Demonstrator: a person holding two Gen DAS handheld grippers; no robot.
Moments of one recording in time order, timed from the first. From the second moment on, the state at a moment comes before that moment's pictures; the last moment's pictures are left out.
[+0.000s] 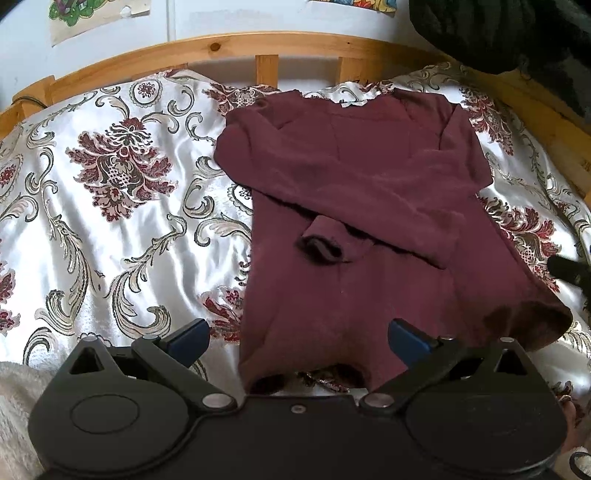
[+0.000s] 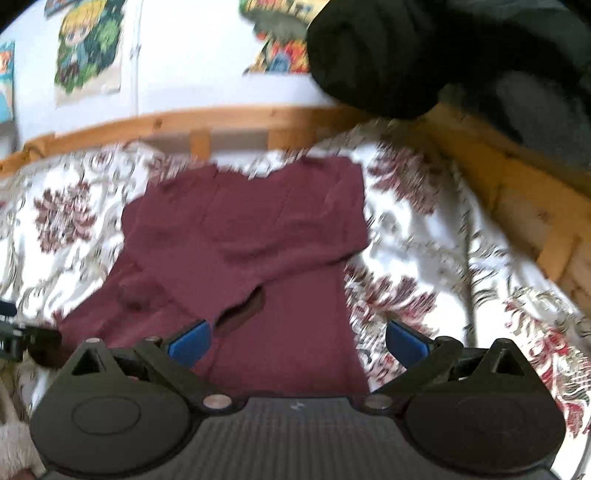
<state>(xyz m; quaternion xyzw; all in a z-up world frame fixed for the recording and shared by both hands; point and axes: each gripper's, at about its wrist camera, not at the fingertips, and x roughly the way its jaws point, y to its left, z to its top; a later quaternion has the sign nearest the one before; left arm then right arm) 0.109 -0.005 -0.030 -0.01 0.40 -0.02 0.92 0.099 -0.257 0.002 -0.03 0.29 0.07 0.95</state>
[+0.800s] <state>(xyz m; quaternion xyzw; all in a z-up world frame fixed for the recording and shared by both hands) 0.132 0.033 -0.002 0.02 0.38 -0.03 0.92 0.072 -0.179 -0.026 -0.36 0.26 0.18 0.88</state>
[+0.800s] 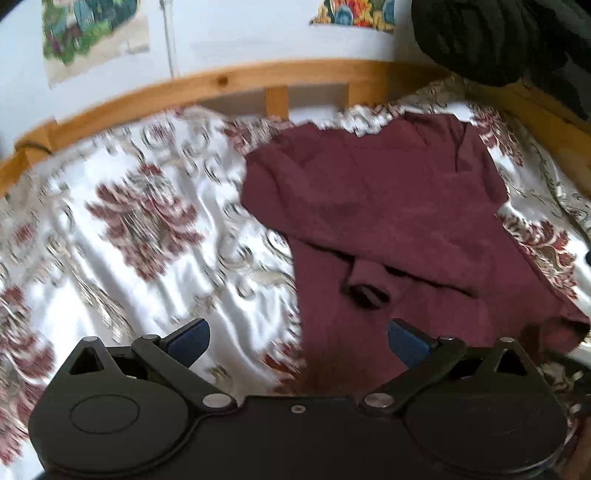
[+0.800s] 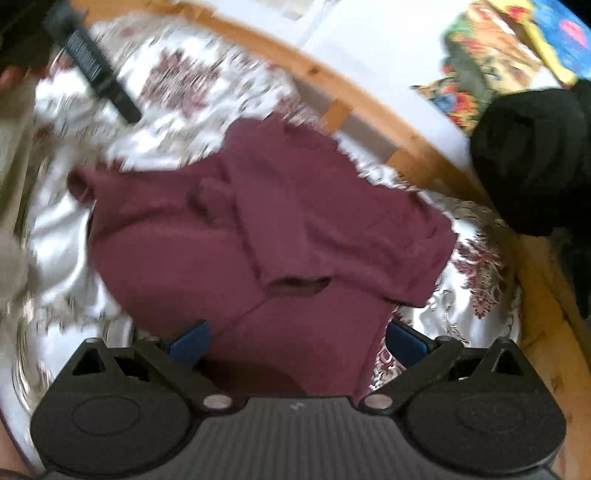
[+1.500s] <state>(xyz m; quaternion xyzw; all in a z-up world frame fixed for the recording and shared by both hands) 0.128 0.024 -0.016 0.04 0.41 -0.03 0.91 0.069 -0.160 -0.062 -0.43 0.31 0.23 0.82</state>
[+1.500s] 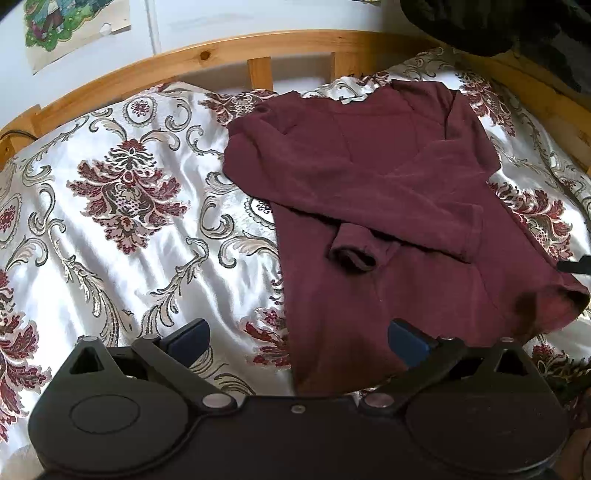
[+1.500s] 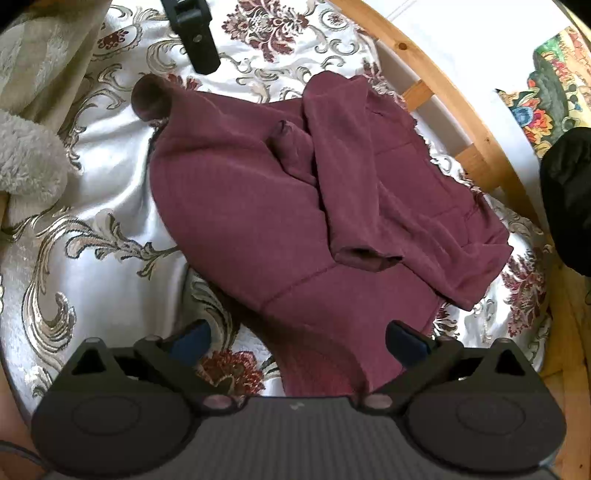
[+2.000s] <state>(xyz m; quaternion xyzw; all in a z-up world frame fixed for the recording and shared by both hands) 0.124 -0.005 -0.026 0.11 0.42 -0.09 0.90 0.091 -0.179 -0.067 -0.44 0.34 0.24 0.79</state>
